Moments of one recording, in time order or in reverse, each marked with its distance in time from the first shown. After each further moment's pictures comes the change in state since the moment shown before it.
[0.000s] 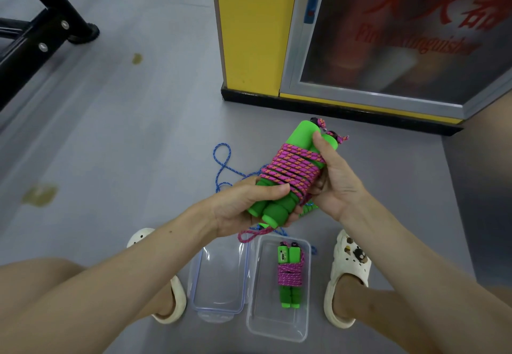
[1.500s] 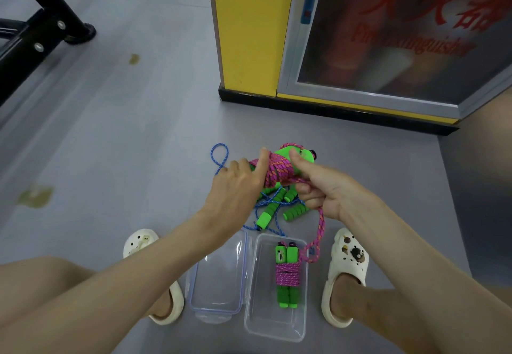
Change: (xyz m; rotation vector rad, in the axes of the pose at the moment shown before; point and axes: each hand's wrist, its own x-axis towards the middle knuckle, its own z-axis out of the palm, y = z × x) left_hand 0.017 -0.014 -0.015 2.234 0.968 0.646; right_hand 0.003 -0.003 -0.002 -0.461 0.049 0.230
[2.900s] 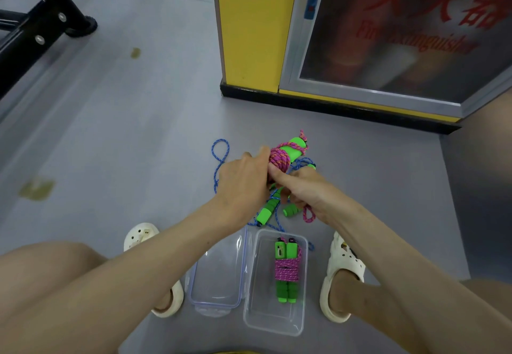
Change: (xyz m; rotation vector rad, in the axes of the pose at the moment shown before) left_hand 0.018 0.014 -0.008 -0.258 -0.365 -0.279; right_hand 0.002 0.016 0.020 -0.438 0.054 -0.203
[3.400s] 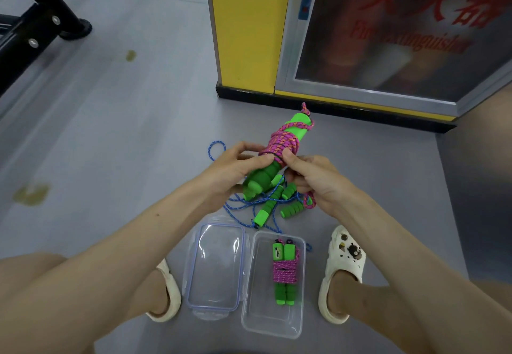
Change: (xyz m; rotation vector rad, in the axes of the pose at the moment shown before) left_hand 0.014 -0.021 -0.019 -1.488 -0.467 -0.414; right_hand 0.004 0.000 -0.023 0.349 -0.026 -0.156
